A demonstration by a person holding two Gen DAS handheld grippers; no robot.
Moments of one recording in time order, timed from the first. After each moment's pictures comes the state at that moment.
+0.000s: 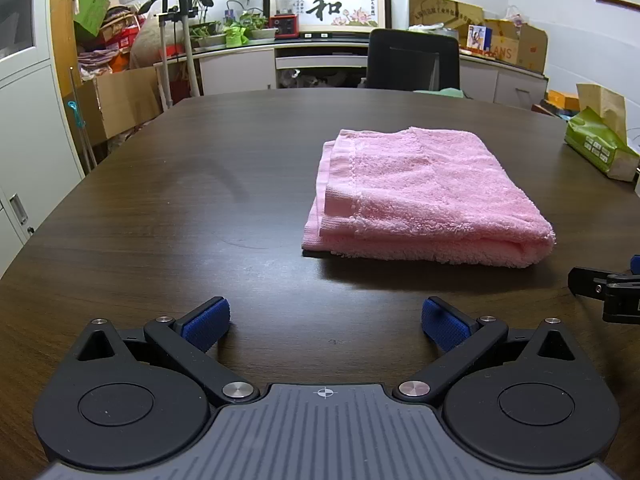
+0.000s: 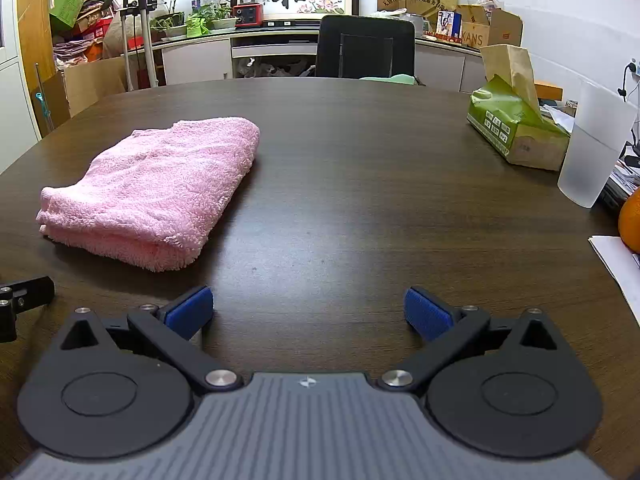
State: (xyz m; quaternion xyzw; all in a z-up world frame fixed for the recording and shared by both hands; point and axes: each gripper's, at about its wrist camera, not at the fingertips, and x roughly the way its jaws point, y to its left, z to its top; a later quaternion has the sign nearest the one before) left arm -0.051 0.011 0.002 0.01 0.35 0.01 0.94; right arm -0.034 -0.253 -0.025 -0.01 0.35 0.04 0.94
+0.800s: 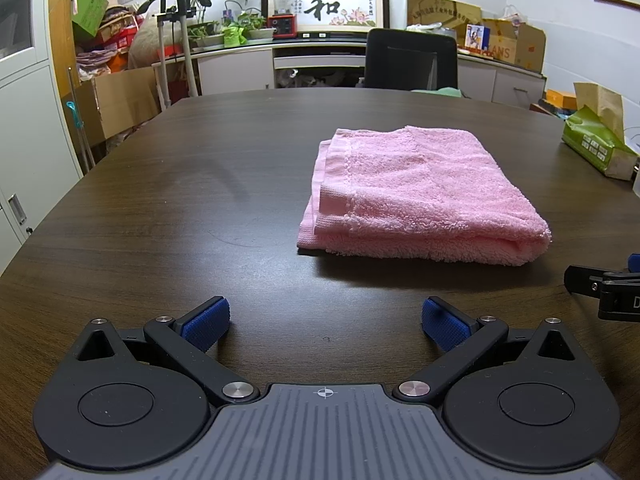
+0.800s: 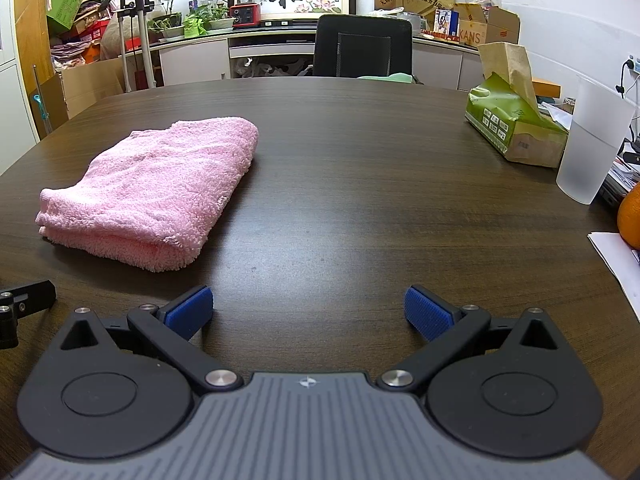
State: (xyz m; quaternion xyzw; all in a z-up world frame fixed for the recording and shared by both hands) left arm -0.051 0.013 0.001 0.01 0.35 0.01 0.94; right arm -0.034 -0.252 -0.025 0.00 0.35 0.04 0.94
